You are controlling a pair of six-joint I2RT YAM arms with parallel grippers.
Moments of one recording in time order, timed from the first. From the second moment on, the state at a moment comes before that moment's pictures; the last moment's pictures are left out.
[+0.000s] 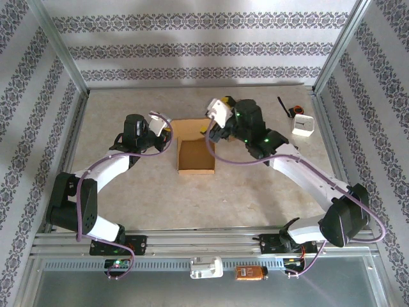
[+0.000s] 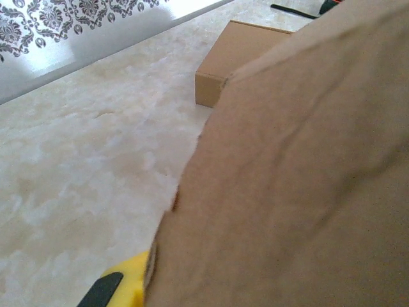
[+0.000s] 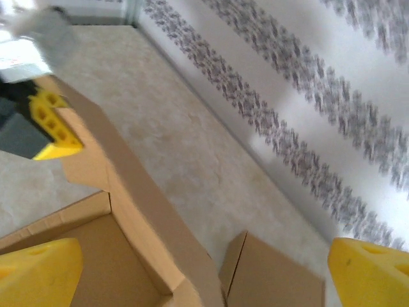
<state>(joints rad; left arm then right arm) -0.21 1.48 0.84 0.14 0.44 0.22 0.55 1.38 1.17 -0.17 -0.10 -0.42</state>
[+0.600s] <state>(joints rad) -0.21 1.48 0.85 0.14 0.46 0.22 0.38 1.51 1.17 -0.19 -0.35 -0.16</state>
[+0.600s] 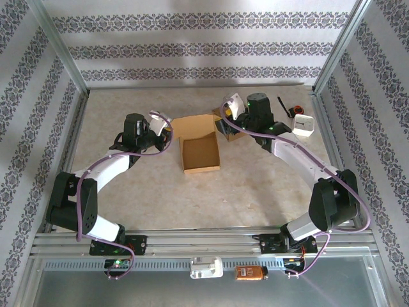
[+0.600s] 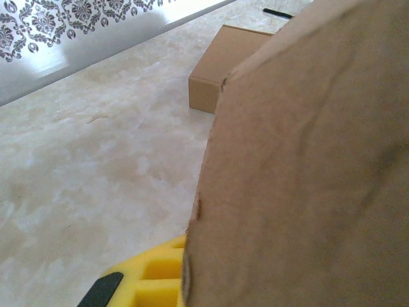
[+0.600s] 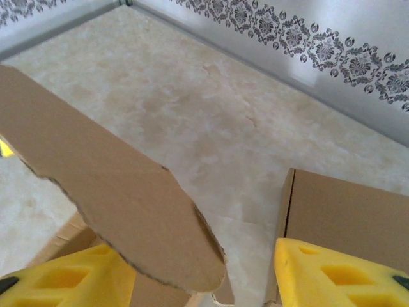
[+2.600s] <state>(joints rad) -0.54 1.58 0.63 0.56 -0.15 -0.36 0.69 1.79 0.83 0.75 0.45 0.32</state>
